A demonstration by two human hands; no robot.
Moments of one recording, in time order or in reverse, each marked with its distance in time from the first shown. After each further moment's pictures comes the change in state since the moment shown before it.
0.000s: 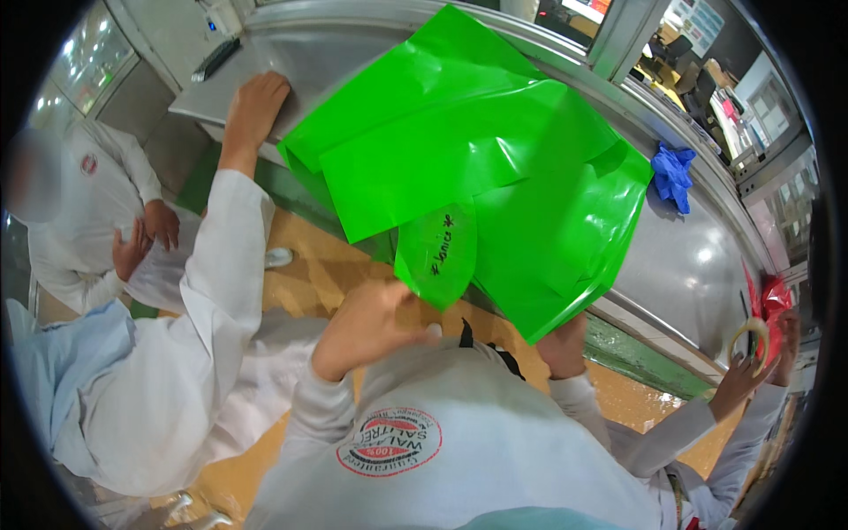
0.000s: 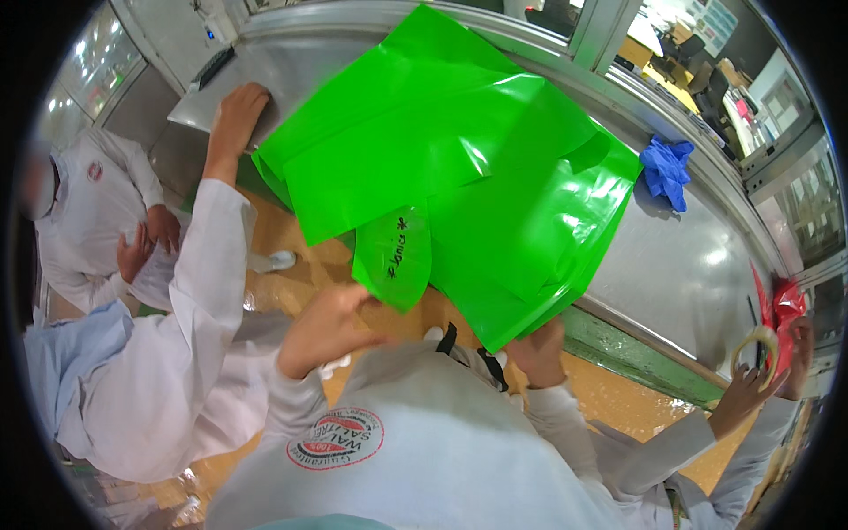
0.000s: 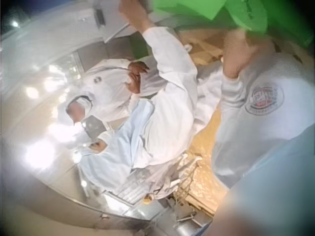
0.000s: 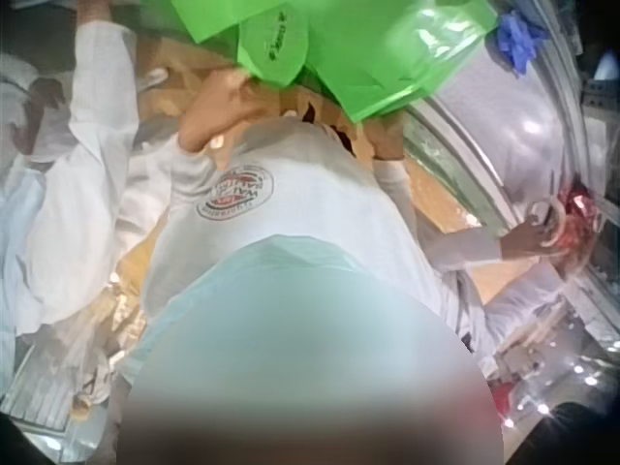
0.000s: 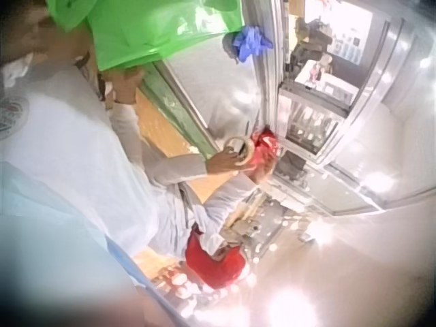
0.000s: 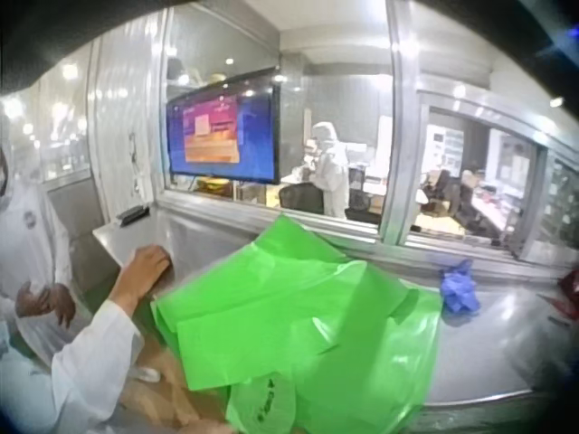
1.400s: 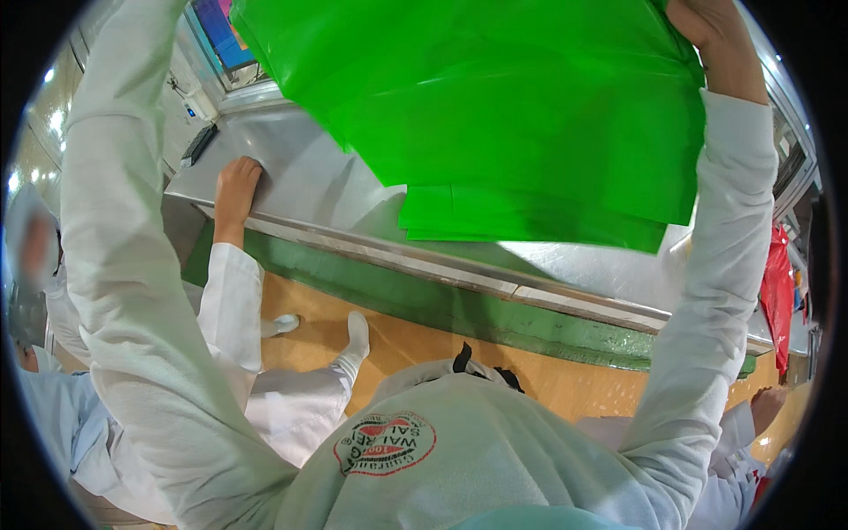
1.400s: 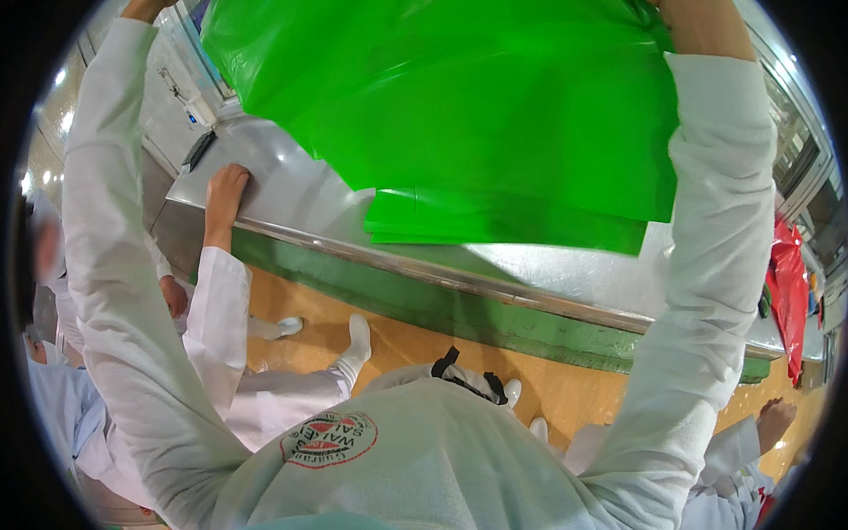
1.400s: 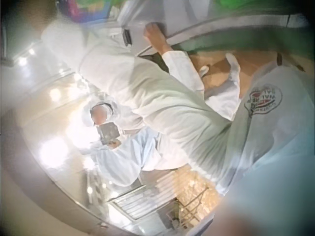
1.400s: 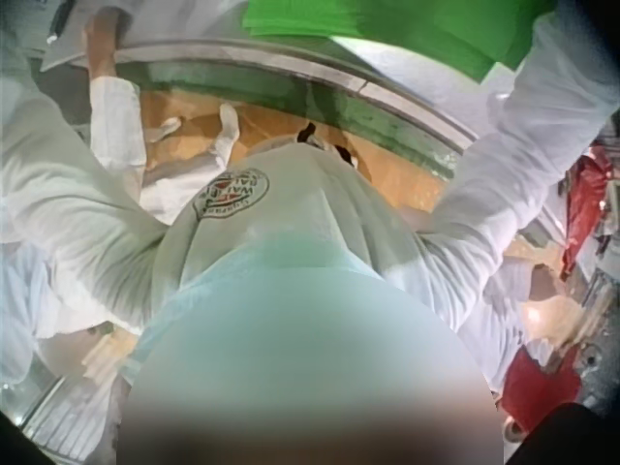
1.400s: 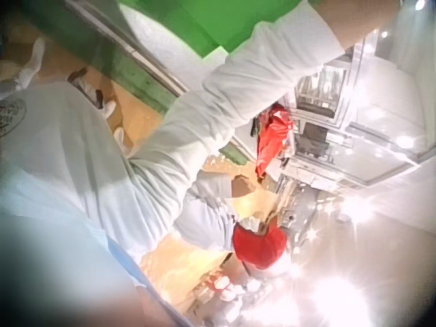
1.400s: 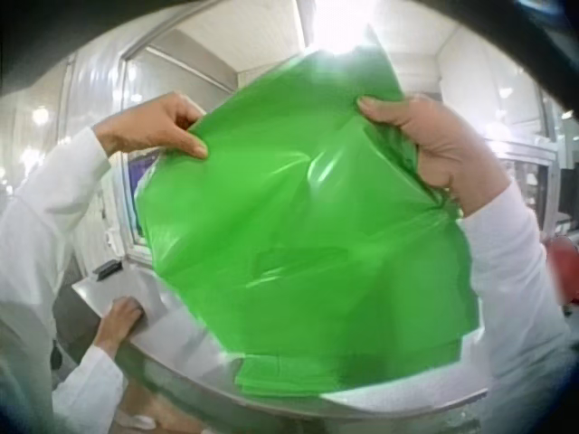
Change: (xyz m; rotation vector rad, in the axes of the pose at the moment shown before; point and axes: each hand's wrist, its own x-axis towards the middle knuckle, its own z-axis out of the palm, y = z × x) left_hand 0.213 0.360 -0.211 0.832 -0.018 0.735; right_hand 0.030 -0.398 0.287 -0.706 -0.353 -0.825
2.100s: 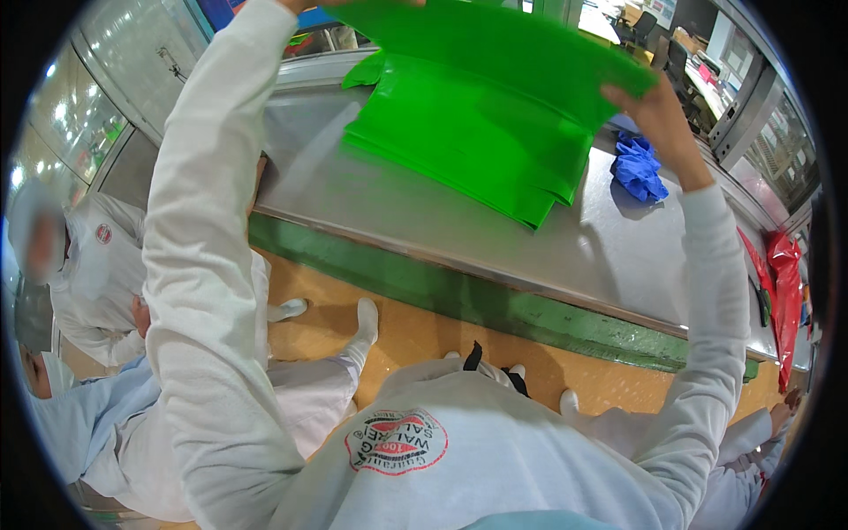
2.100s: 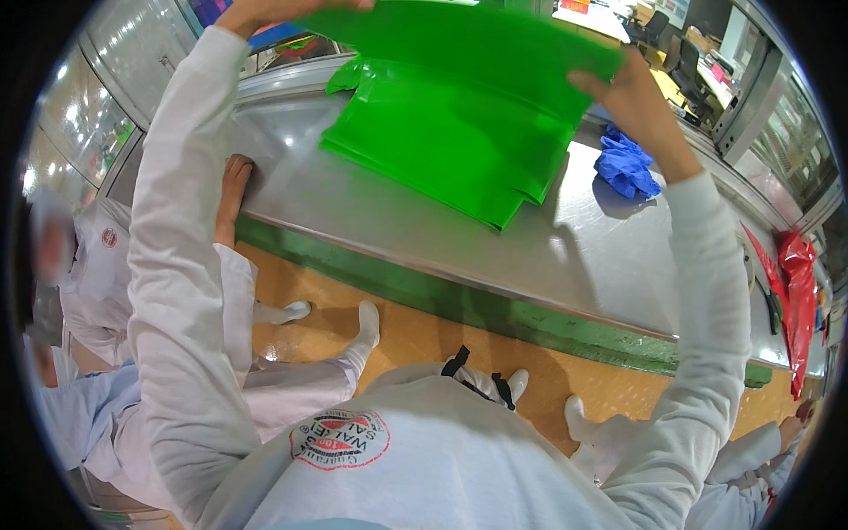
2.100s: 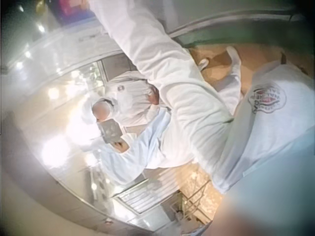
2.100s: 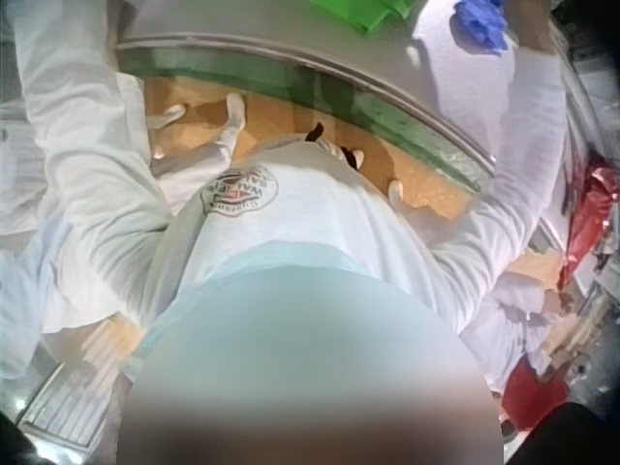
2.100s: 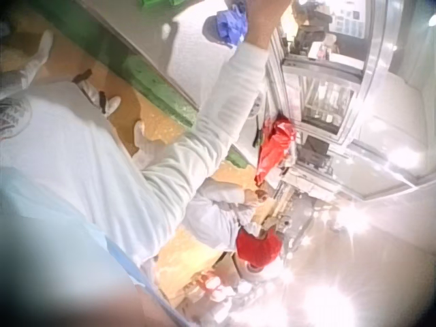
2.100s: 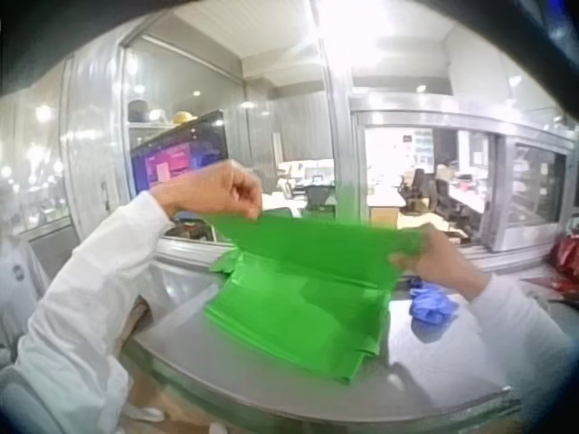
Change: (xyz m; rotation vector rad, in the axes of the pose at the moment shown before) left_hand 0.008 -0.040 0.096 -0.145 -0.125 -0.085; right_hand -0.069 0.141 -0.070 -0.722 -0.006 0.157
